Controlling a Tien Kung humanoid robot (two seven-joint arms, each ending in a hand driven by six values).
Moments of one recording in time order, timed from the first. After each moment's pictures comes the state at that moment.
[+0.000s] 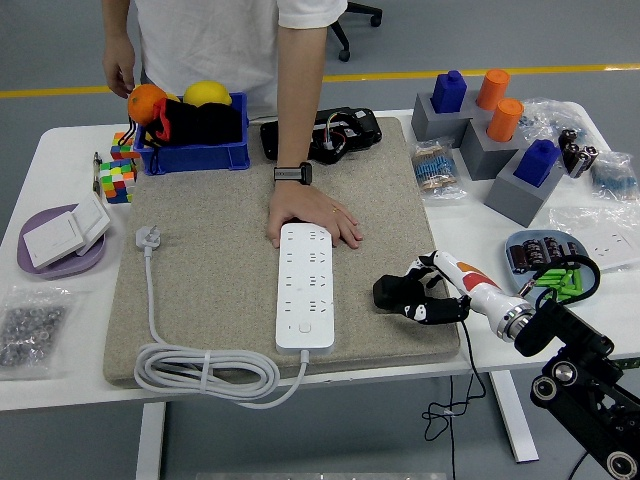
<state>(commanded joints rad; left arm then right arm) 0.05 0.11 -1.48 -0.18 1.47 -0.04 0.13 0.22 -0.23 0.95 1.36 -1.76 -0.04 -0.09</state>
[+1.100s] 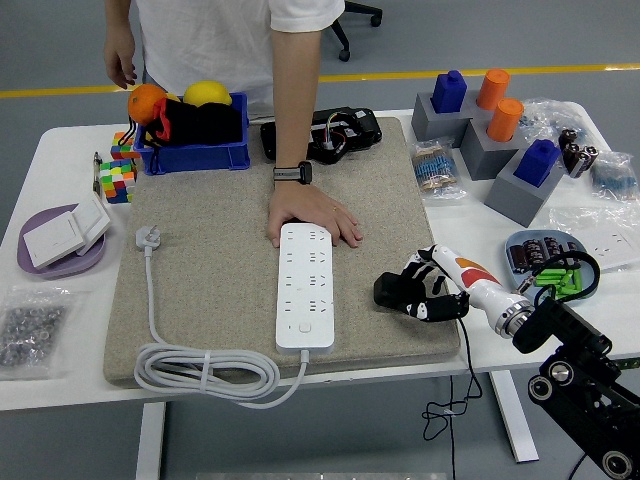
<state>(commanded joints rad) 0.05 0.11 -1.48 -0.18 1.46 -0.04 0.13 0.23 -0.23 0.94 1.36 -1.79 -0.08 -0.05</state>
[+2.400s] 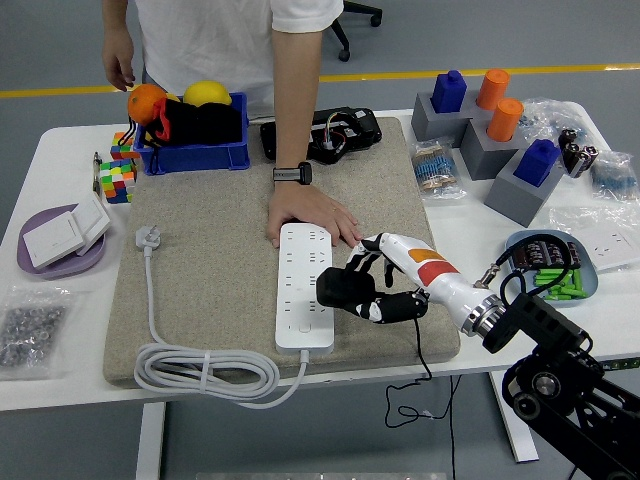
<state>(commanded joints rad) 0.05 0.12 -1.47 -0.18 1.47 -0.04 0.13 0.30 -0.26 0.77 1.59 -1.81 -0.11 -0.08</state>
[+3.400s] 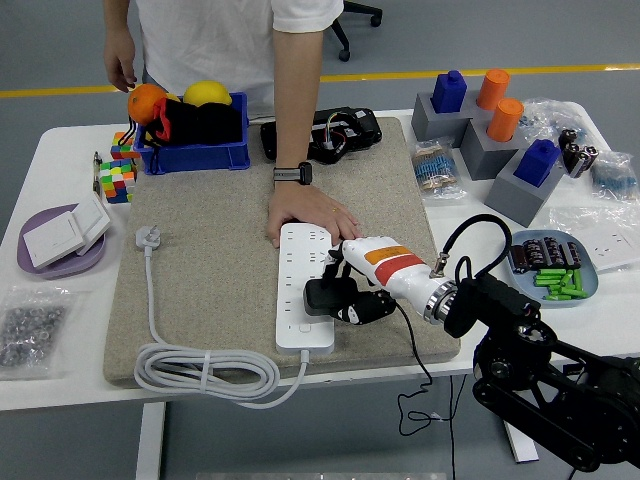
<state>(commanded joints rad) 0.05 0.12 -1.48 -0.18 1.46 -0.04 0.13 0.47 -0.20 0.64 1.49 -1.92 -0.05 -0.22</state>
